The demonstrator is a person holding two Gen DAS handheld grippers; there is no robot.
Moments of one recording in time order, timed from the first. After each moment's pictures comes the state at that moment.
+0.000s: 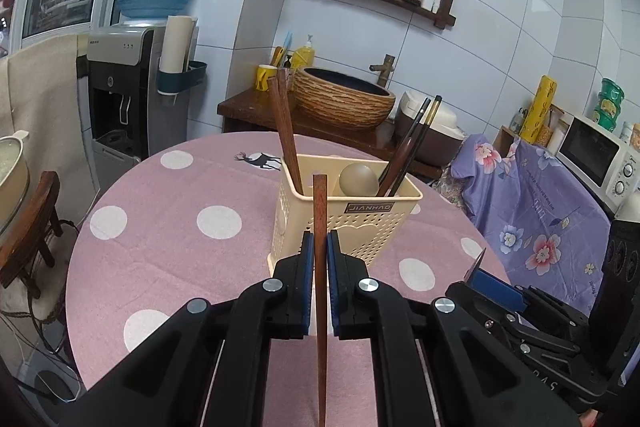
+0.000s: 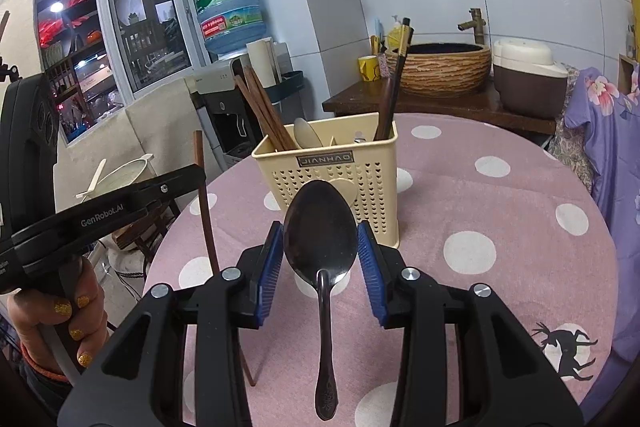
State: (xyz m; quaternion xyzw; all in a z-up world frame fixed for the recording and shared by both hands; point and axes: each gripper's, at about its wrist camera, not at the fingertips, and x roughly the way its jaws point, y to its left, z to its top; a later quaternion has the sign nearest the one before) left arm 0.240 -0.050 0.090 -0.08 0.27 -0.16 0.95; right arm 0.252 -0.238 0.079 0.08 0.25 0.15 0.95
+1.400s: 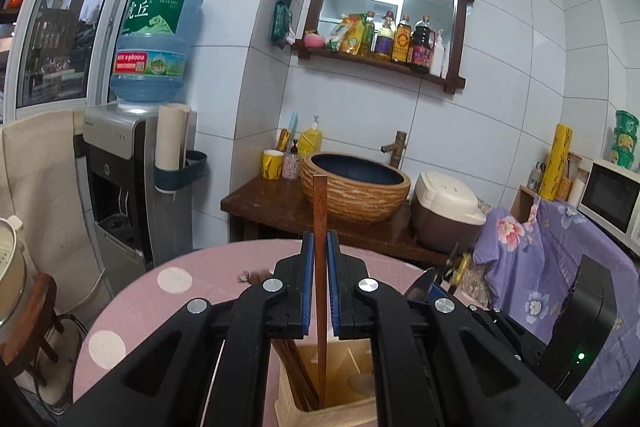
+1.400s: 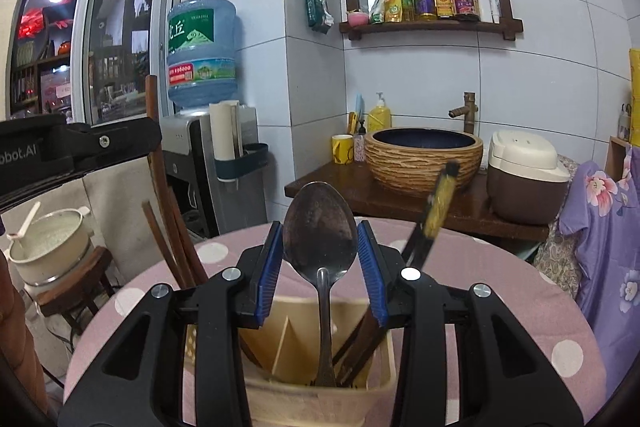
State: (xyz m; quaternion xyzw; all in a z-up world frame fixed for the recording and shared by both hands) left arm 0.325 -0.068 0.157 -0.07 0.15 -0.12 0.98; right arm 0.389 -0.211 0.119 0.02 0.13 0.07 0.99
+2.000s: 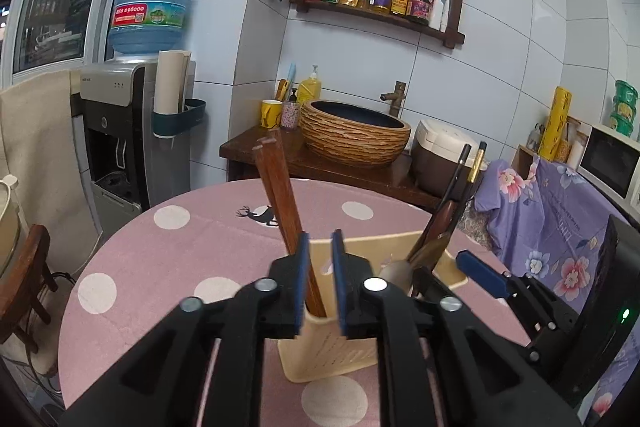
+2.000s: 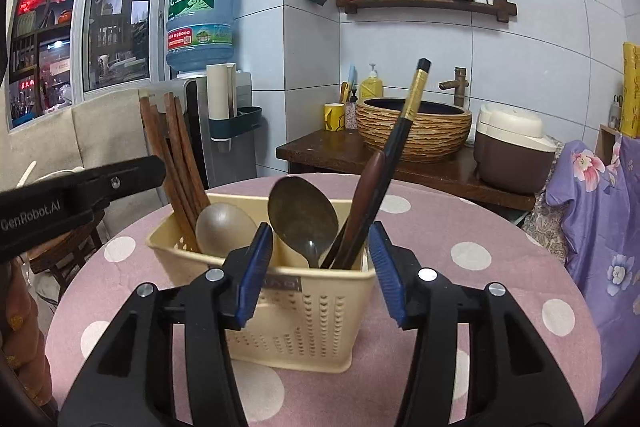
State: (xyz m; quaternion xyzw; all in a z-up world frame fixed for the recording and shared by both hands) left arm 0.311 -0.061 0.096 -0.06 0.22 -0.13 0.97; right arm 0.353 -0.220 0.073 0.00 0.17 0.06 0.98
